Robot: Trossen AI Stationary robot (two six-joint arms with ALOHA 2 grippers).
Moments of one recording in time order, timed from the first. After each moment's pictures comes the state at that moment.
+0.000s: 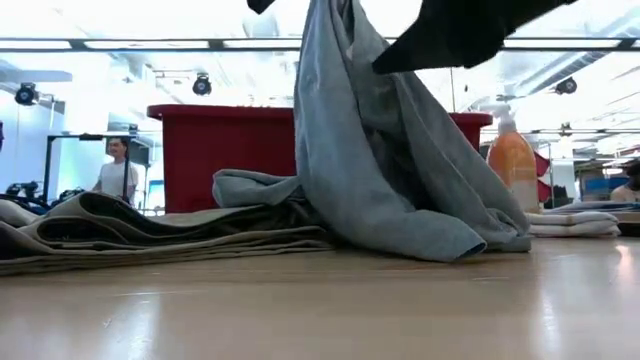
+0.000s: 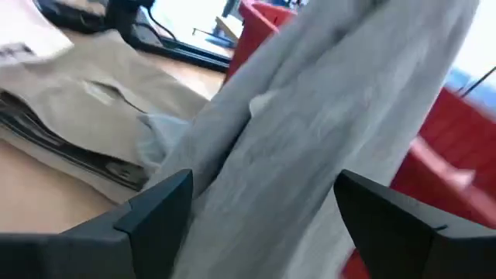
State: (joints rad) left arm -0.05 1.51 1.60 -0.58 -0.24 -0.52; right arm 0.58 1.65 0.94 0.16 1.19 -0.05
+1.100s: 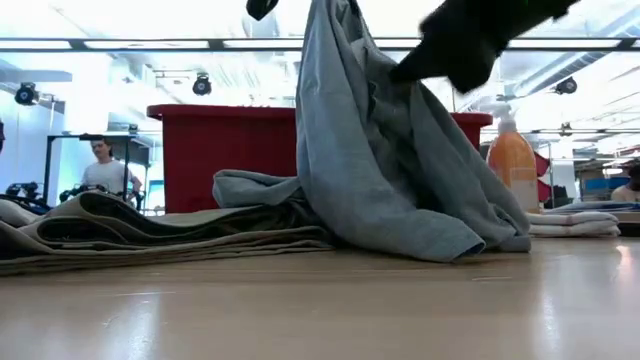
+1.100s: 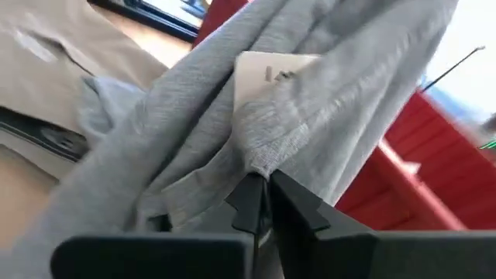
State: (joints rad) left arm -0.02 1.49 1.60 -0.59 -0.22 -0.53; right arm 0.54 1.61 0.97 -0.16 1.20 0.19
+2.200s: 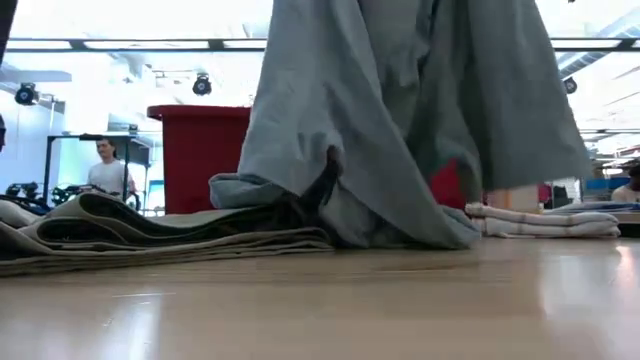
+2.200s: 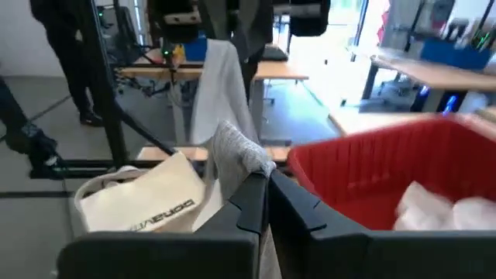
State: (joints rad) left arm -0.02 1.66 2.31 -1.05 0.12 0.17; right arm 0.17 0.94 1.32 -0.46 0.20 -0.04
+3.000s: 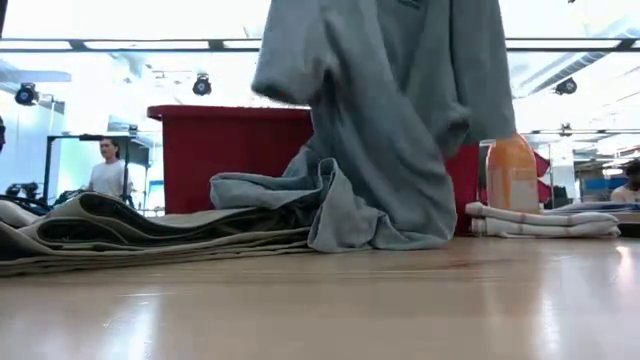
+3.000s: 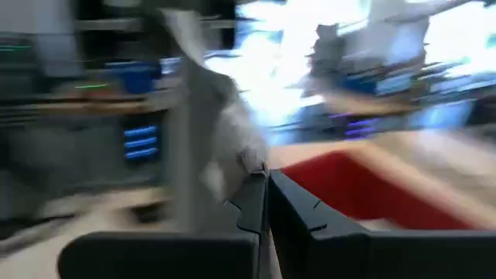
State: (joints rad) left arm -0.03 1.62 2.31 -0.77 0.01 -0.04; right arm 0.09 0.97 1.53 -0.65 0.10 0.04
